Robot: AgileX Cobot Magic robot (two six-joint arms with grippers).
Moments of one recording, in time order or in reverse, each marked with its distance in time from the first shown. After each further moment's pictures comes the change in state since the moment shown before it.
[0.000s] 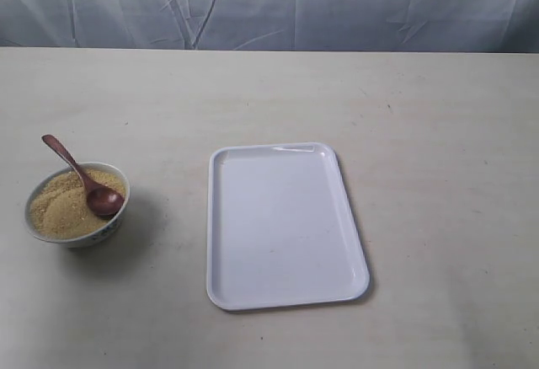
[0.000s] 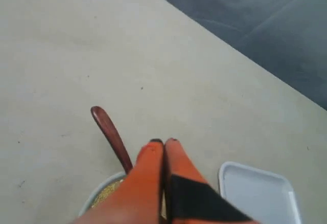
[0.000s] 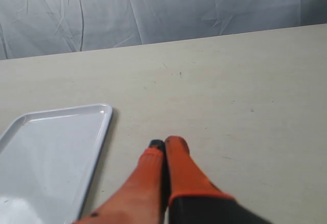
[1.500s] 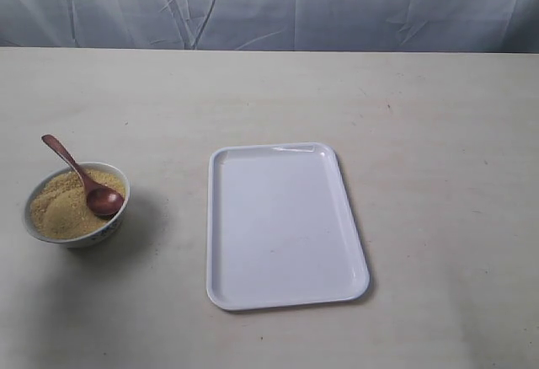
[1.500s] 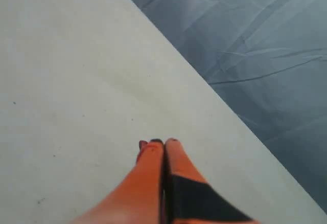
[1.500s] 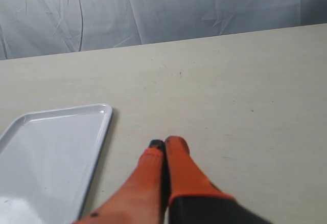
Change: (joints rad) left arm -0.252 0.068 0.331 -1.556 0.043 1.151; right arm 0.000 0.000 0.000 0.000 0.000 0.000
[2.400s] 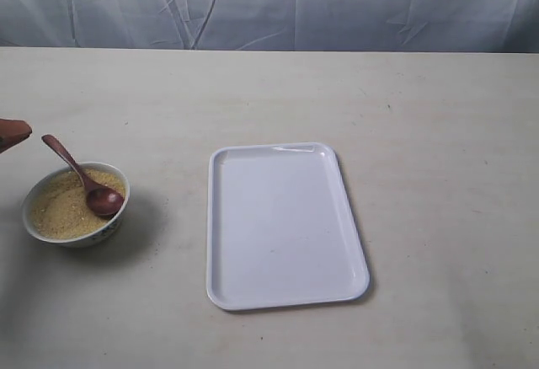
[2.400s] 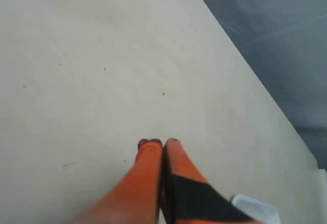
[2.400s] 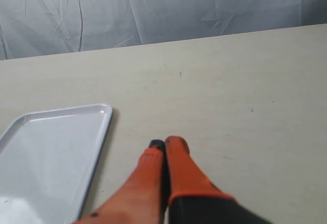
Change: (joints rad) left arm 0.313 0.591 -0.436 1.073 -0.293 -0.675; right arm 0.000 0.000 0.000 0.000 0.000 0.000
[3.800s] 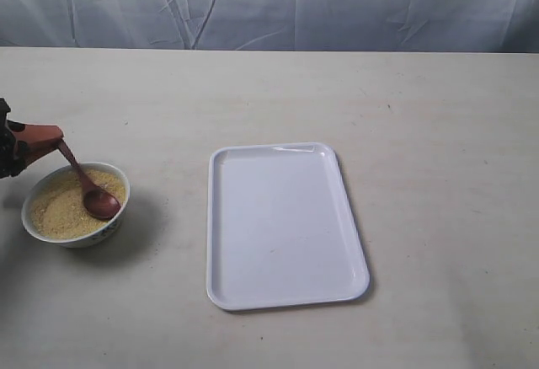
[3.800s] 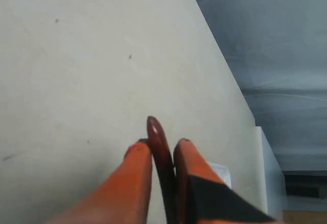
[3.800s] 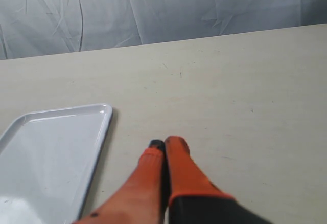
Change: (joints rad) left arm 0.006 0.223 -0.109 0.105 -0.244 -0.049; right arm 0.000 0.000 0.000 0.000 0.000 0.000
